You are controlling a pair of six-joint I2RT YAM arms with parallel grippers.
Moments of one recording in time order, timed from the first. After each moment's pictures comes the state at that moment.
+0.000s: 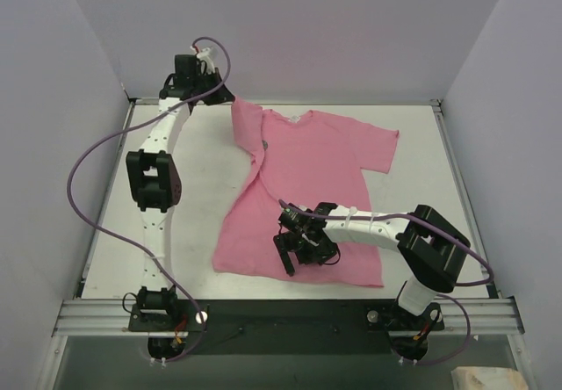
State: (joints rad) left arm -0.11 2.41 2.33 -0.48 0.45 -0.32; right arm 1.00 1.65 0.93 -0.66 -0.01 0.58
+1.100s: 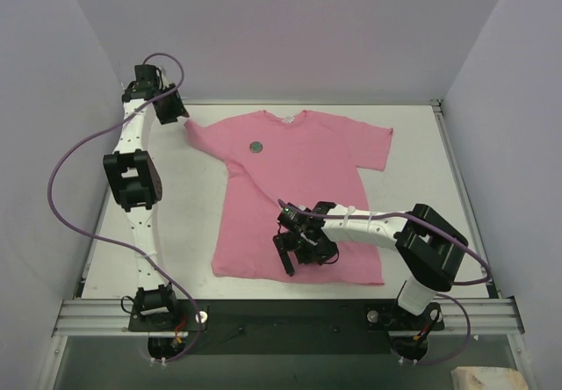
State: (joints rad) left arm 0.11 2.47 2.39 -0.76 0.19 -0.32; right arm 1.00 1.67 0.94 -0.67 -0.01 0.58
